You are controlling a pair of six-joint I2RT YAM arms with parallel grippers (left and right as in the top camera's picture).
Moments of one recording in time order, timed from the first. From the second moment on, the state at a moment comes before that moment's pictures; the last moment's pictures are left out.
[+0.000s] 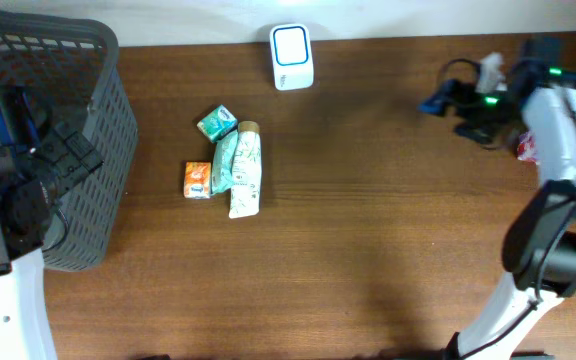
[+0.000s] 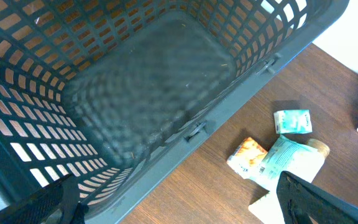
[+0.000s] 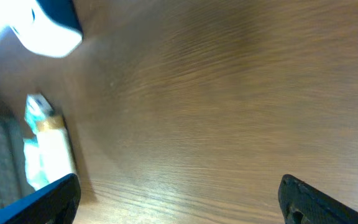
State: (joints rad) left arm 0.15 1.34 1.85 -1.43 -0.27 -0.48; right arm -0.24 2.05 1.77 -0.99 -0.58 0.13
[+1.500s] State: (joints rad) left arm 0.15 1.34 1.85 -1.43 -0.27 -0.48; right arm 0.66 2.31 1.76 -0.60 -0.23 0.56
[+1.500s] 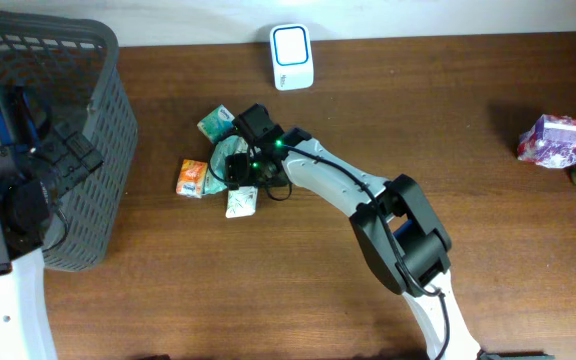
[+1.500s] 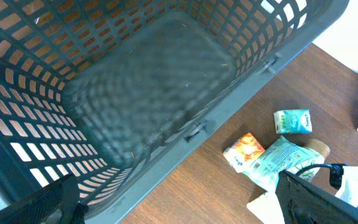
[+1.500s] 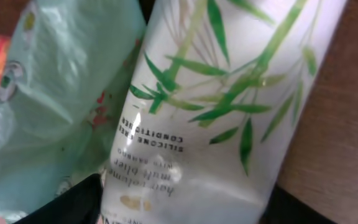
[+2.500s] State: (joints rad) left arm 0.15 1.34 1.85 -1.43 -0.27 -0.48; right arm 0.49 2.30 2.04 -1.33 -0.24 0.31
